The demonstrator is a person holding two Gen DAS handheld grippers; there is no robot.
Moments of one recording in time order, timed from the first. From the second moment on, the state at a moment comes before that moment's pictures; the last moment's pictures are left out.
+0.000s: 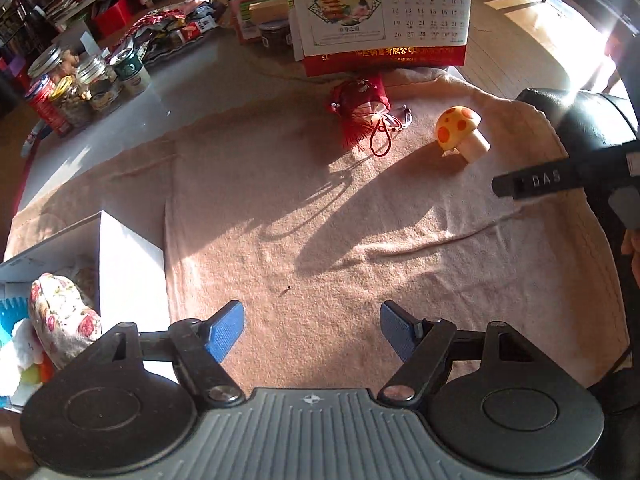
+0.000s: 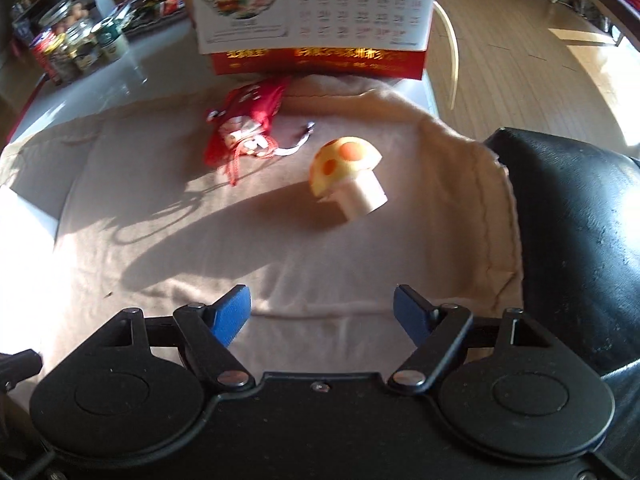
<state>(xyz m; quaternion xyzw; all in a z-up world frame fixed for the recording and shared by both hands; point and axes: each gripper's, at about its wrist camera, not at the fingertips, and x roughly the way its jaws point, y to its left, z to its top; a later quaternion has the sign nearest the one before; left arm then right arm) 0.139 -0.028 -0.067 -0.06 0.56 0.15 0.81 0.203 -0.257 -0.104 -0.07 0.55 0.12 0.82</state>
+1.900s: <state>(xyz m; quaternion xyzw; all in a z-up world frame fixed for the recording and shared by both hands) 0.385 -0.013 -0.189 -0.02 0.58 0.10 0.81 0.196 -0.280 -0.182 -0.11 0.60 0.14 0.78</state>
